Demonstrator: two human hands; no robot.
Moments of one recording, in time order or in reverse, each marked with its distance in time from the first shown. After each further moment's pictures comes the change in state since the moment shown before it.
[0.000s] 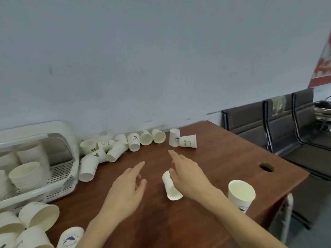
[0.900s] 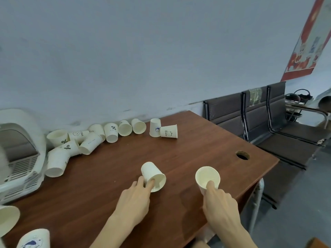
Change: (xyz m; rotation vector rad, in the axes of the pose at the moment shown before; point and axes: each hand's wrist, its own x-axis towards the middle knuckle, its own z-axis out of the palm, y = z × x) left_hand -0.005 0.025 0.101 0.493 -0.411 0.109; right_hand -0.105 0.089 0.009 -0.411 -0.086 0.607
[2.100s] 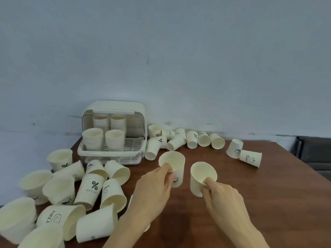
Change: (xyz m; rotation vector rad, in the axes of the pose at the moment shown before) left_hand -0.127 -0.111 -0.076 -0.418 0.586 -0.336; right_hand -0.040 -0.178 -0.043 0.217 0.154 -0.720
